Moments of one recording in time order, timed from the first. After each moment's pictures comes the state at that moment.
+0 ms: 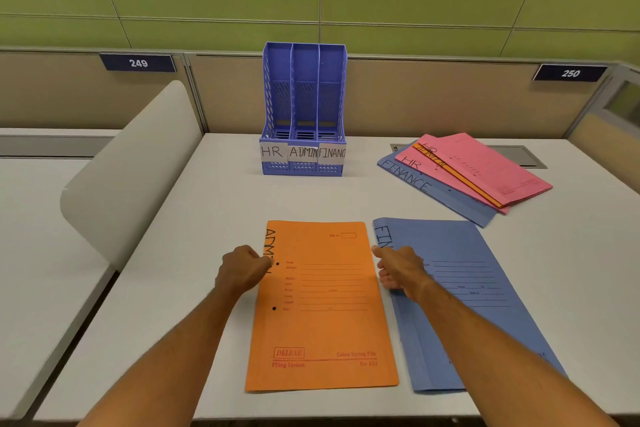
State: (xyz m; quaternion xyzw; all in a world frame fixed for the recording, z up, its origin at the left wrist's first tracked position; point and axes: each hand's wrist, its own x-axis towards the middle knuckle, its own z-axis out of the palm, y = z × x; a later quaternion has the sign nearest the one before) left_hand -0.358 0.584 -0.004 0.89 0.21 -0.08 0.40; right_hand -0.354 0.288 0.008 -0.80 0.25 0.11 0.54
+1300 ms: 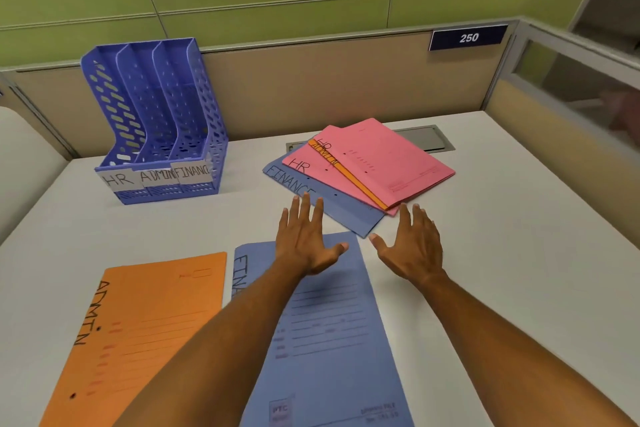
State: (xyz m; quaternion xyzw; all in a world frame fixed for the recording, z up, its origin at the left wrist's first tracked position) left_hand -0.238 0.172 0.007 0.99 -0.15 -0.03 0.05; right_hand -0.274 -0.035 -0.011 -0.98 0.14 -0.04 0.14
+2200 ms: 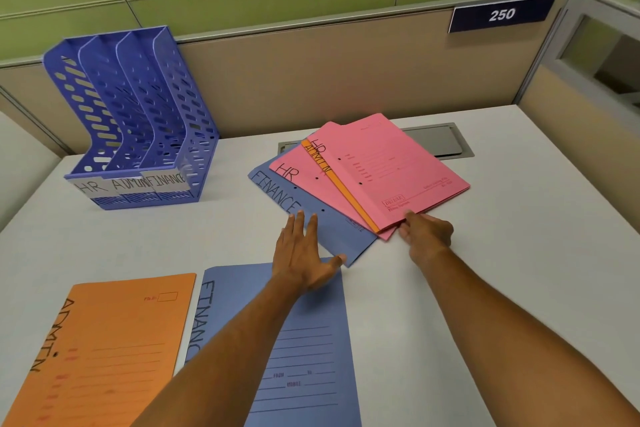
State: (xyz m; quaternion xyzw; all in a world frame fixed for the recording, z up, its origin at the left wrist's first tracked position) left_hand -0.191 0.117 -0.024 0.99 -0.07 -0.09 0.13; right_hand -0.155 -0.107 -0.032 -0.54 0.45 -0.05 0.71
